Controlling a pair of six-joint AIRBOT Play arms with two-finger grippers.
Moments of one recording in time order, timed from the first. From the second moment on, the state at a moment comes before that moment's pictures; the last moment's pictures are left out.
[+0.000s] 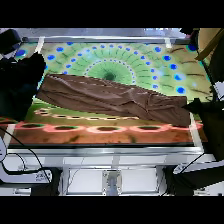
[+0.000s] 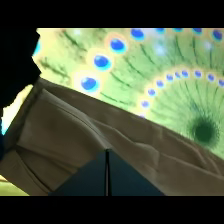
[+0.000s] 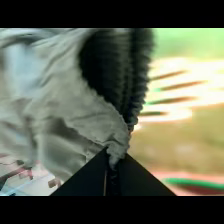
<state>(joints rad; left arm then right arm) 0.18 -1.46 2.01 1.38 -1.29 -1.65 -0.77 -1.62 1.21 -0.79 1.40 0.97</state>
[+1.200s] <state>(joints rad) -0.51 -2.05 2.01 0.98 -1.18 -1.47 0.05 -1.50 1.54 -0.76 1.11 1.49</state>
